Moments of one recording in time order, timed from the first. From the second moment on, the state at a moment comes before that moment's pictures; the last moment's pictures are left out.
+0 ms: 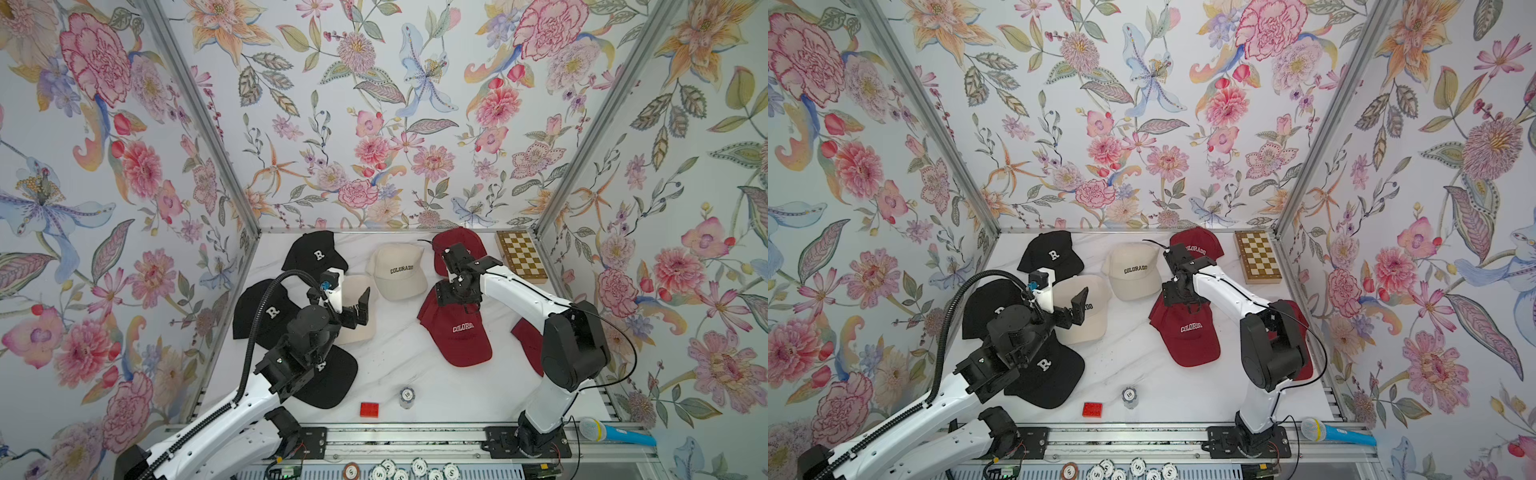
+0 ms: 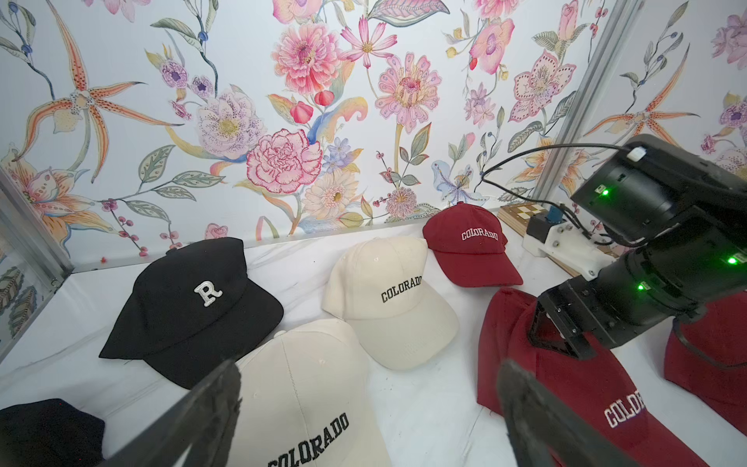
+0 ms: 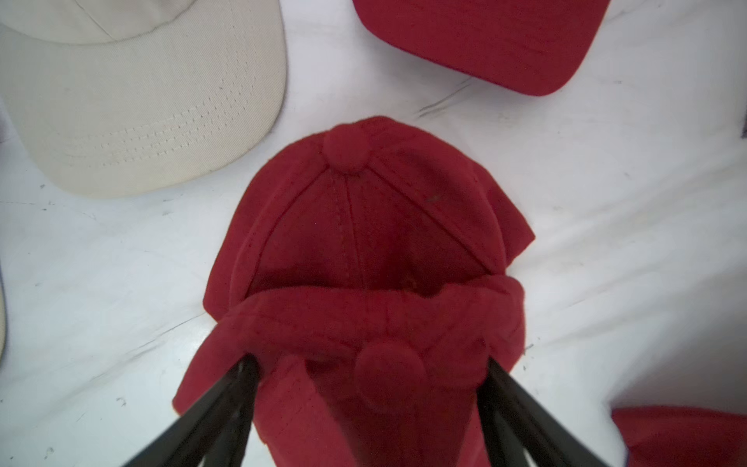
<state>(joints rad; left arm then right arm) -0.74 0.82 0.64 0.04 -0.40 -0.13 0.48 1.79 1.39 -0.84 0.13 0.32</state>
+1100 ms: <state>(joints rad) -0.74 1.02 0.76 0.12 -0.28 -0.12 0.36 1.51 1.40 -0.88 0.12 0.29</state>
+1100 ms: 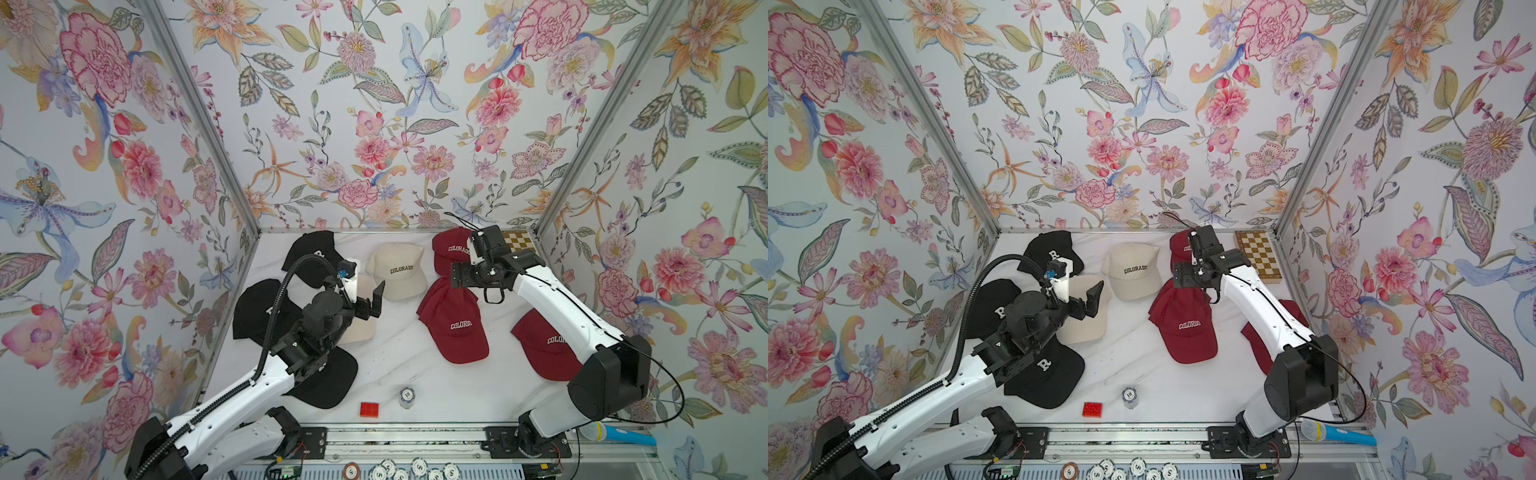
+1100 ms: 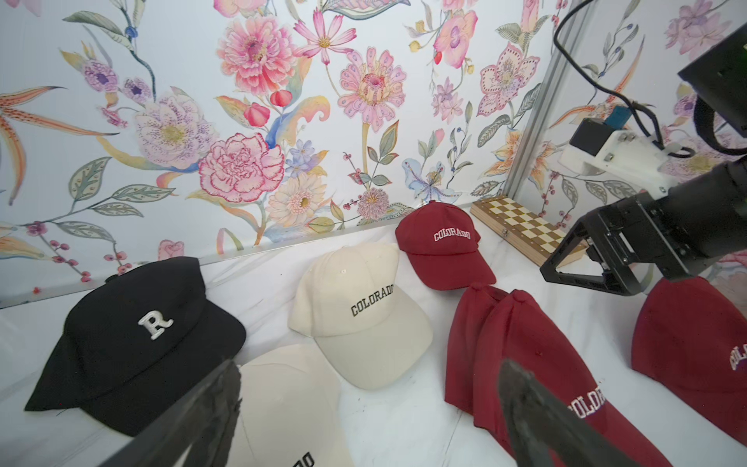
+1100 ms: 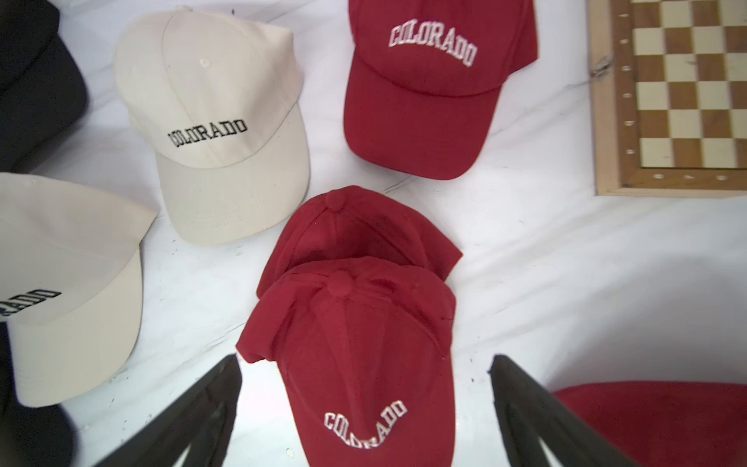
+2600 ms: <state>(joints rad) -0.96 1.65 1.39 0.09 0.06 -0.06 -0.31 1.32 0.91 -0.67 0.18 0.27</state>
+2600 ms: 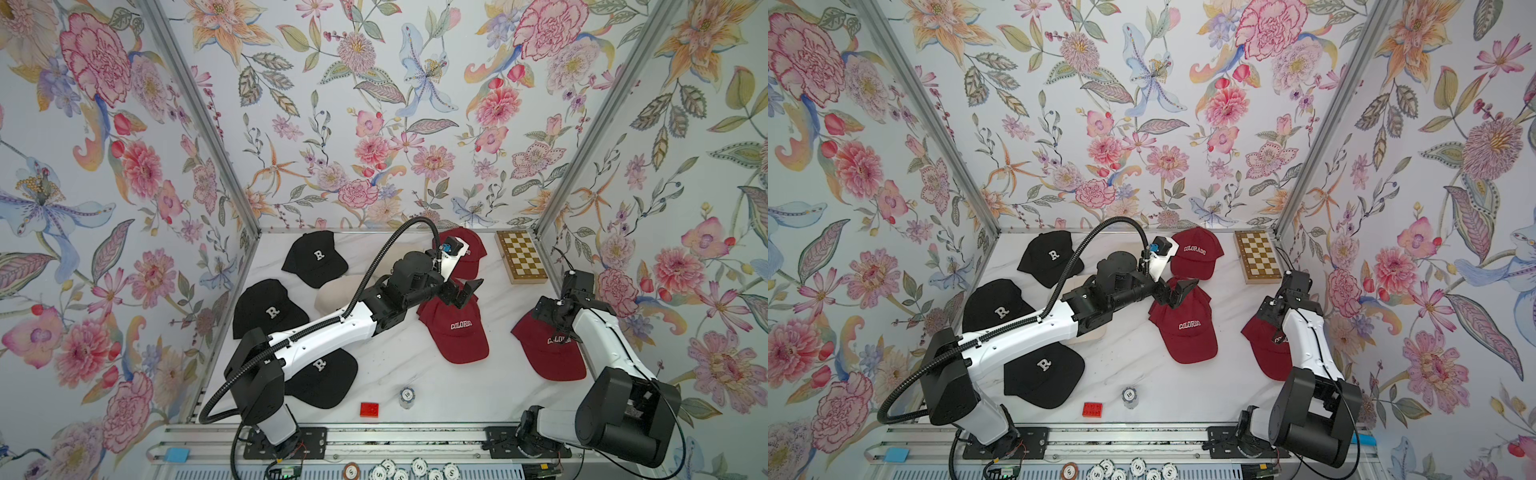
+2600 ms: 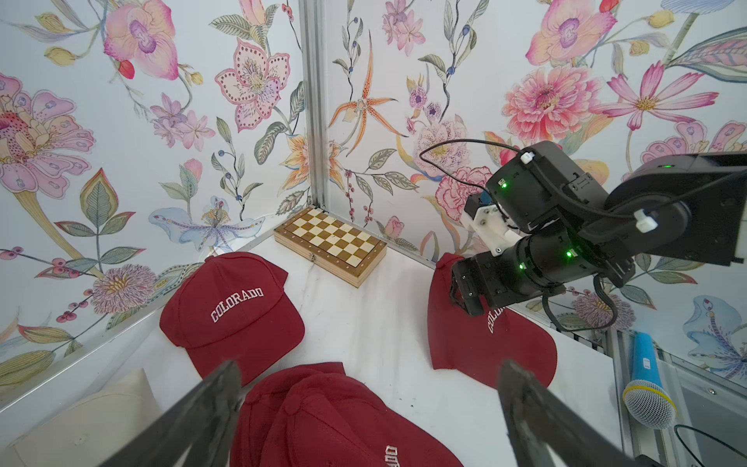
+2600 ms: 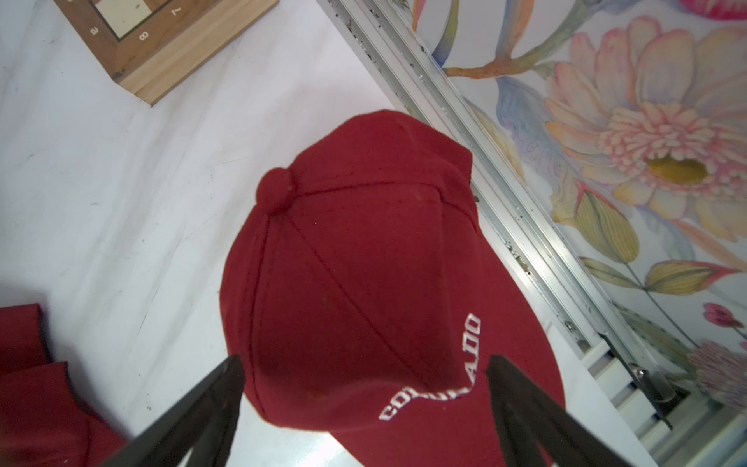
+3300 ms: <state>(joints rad) -0.96 1.63 1.33 0.08 0.05 -0.03 -0.36 1.40 0.87 -0.56 -0.14 0.30</state>
